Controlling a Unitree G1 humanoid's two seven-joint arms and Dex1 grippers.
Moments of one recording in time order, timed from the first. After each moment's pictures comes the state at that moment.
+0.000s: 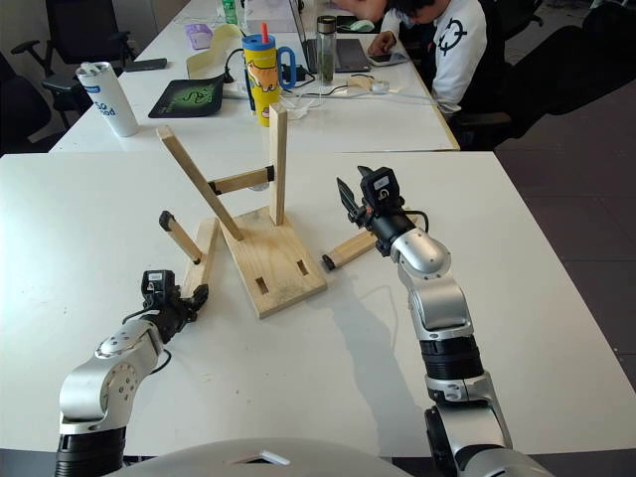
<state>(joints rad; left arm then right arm) 0.11 0.24 0.13 -0.37 -0.27 0.81 -0.05 -0.36 -0.25 0.06 -0.09 0.09 0.26 0.35</state>
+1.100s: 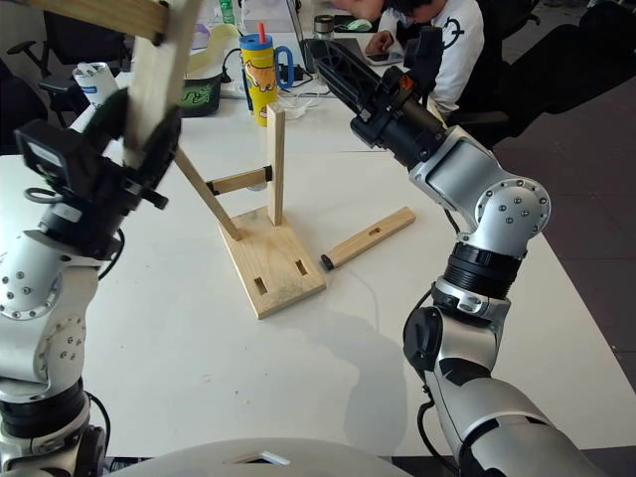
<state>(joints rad) -0.20 0.46 0.13 -0.72 -0.34 0.38 -0.32 -0.85 -0.19 -0.45 -0.01 1.36 1.14 0.15</state>
